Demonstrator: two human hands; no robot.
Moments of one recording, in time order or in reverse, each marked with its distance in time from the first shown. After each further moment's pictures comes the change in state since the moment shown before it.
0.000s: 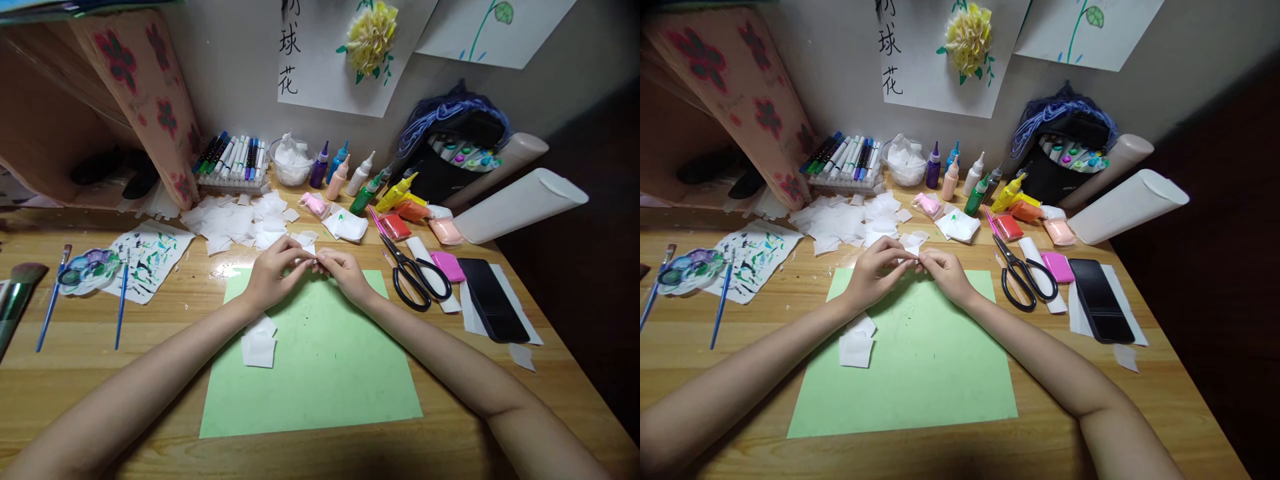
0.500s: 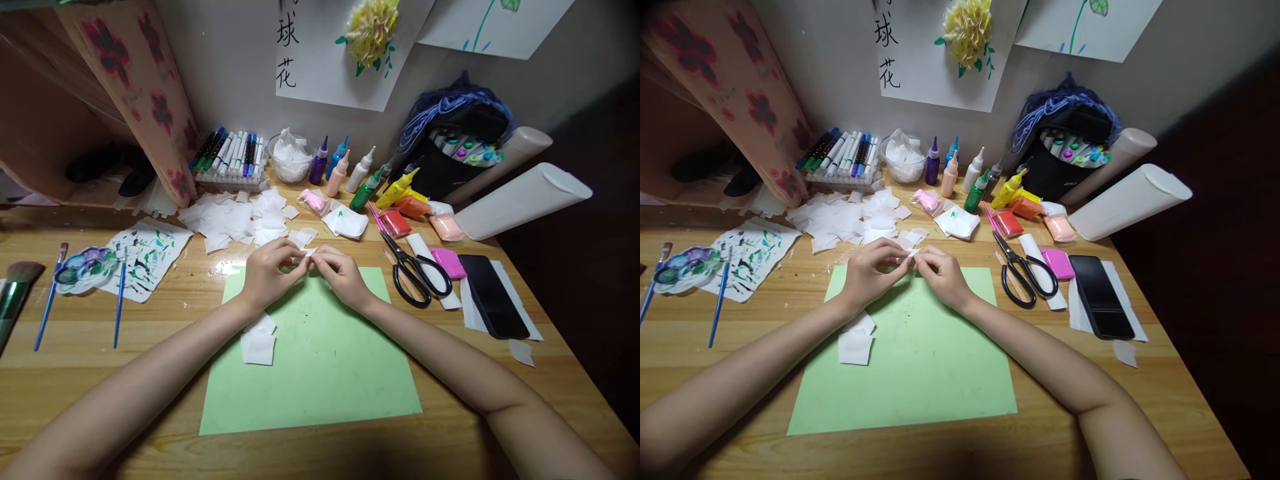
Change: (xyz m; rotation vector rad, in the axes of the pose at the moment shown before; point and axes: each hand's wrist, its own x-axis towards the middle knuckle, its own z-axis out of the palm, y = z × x) left_hand -0.004 -0.006 0.005 0.098 0.077 -0.062; right_hand -0.008 -0.004 0.005 -0.184 0.036 -0.112
